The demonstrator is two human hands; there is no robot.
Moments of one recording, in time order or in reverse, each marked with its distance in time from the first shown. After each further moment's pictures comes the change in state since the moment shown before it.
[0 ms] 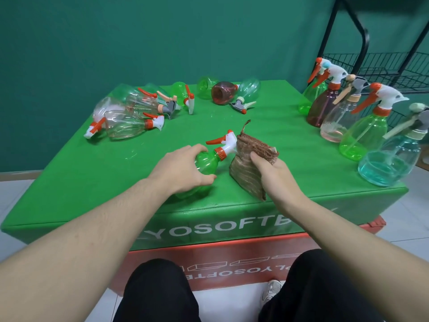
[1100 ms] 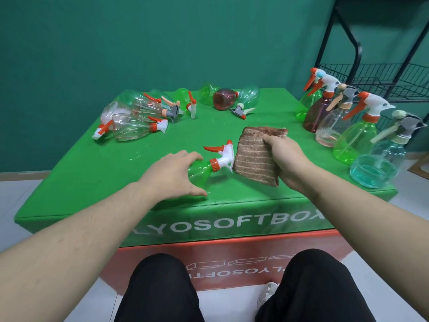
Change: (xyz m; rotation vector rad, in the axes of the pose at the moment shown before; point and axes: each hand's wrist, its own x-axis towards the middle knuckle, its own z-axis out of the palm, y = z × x) left_hand -0.028 -0.010 -0.011 0.103 -0.060 0.040; right_hand 0.024 -0.036 -0.027 0.141 0.000 0.100
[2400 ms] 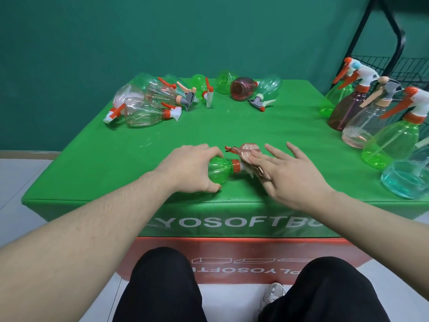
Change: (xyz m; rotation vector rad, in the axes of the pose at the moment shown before) left_hand 0.019 -0.005 0.012 0.105 0.042 0.115; right_hand 0.004 0.045 -0.006 -1.724 -0.265 -0.759
